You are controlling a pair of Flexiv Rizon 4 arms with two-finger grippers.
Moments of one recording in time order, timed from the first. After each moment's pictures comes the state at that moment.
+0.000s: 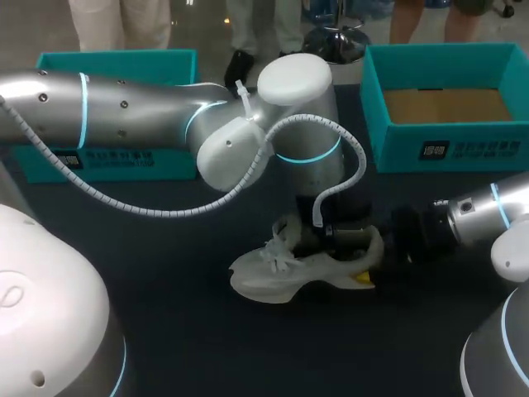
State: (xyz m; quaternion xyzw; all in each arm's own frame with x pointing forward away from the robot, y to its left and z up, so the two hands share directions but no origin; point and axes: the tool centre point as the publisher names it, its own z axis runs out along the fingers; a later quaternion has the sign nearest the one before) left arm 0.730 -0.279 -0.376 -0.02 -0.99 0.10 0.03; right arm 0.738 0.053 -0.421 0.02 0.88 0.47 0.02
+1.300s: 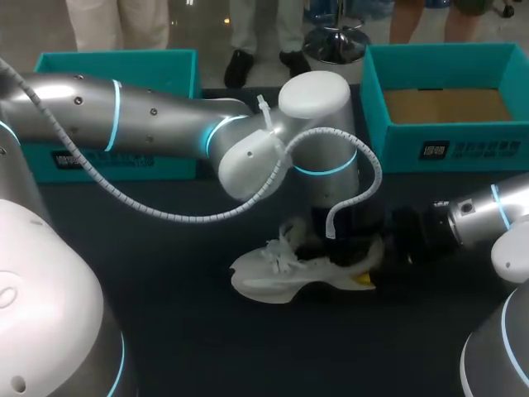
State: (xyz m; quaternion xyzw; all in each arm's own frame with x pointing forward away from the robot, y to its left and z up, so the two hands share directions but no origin) left arm 0.722 -0.305 -0.407 -0.05 -0.99 0.10 0.05; right arm 0.737 0.052 -0.423 0.02 0.88 0.47 0.02
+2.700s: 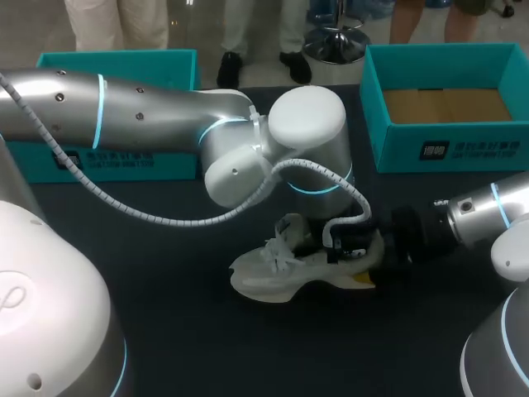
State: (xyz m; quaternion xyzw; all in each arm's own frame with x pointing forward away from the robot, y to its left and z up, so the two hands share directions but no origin) left arm 0.735 -0.297 -0.387 -0.03 -0.99 0.11 -0.05; right arm 0.738 0.053 -0.422 0.02 0.88 0.47 0.02
